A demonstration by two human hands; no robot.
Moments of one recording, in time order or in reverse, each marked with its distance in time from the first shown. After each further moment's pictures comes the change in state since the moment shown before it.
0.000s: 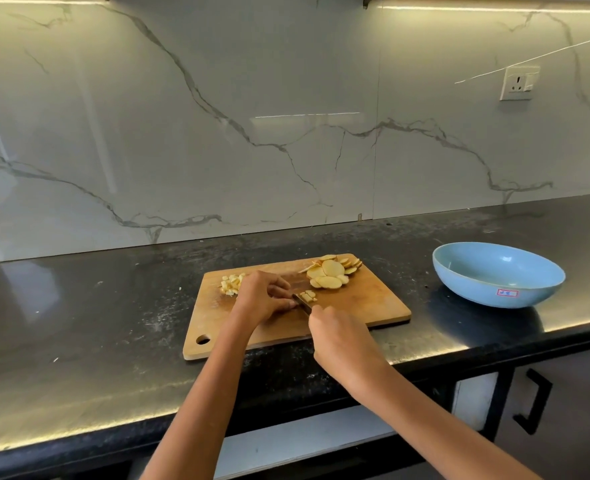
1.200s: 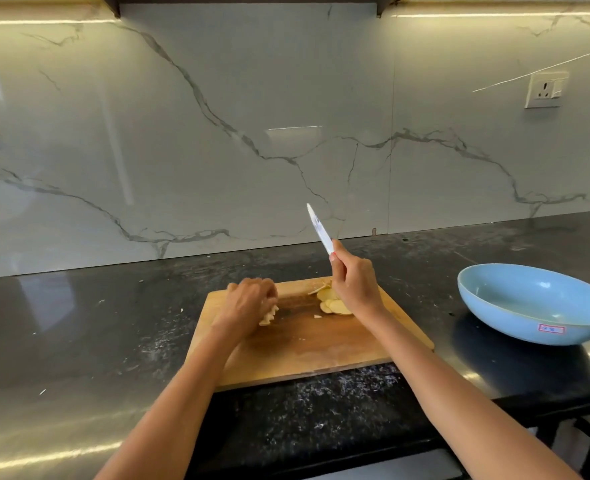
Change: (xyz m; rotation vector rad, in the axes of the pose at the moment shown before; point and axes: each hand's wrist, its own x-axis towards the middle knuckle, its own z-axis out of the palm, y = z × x) left_hand 0.045 -0.030 -0.020 0.614 0.102 0.222; right_hand 0.141 0.077 0.035 0.655 0.647 -0.026
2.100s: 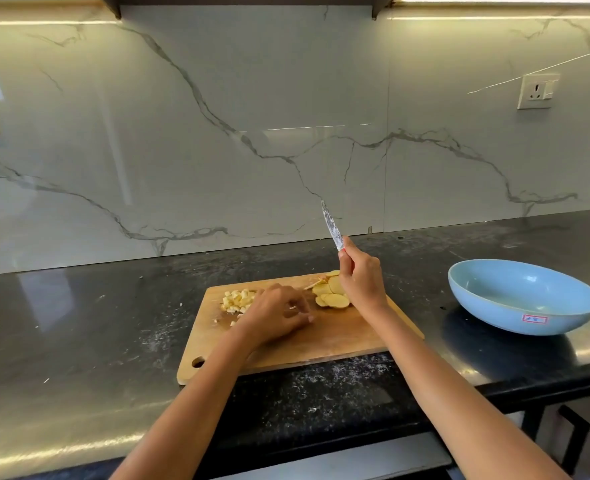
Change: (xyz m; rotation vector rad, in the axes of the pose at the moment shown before) left_hand -0.015 0.039 0.004 -0.230 -0.112 0.176; right_hand -0.004 0.018 -0.005 -0.001 0.115 0.036
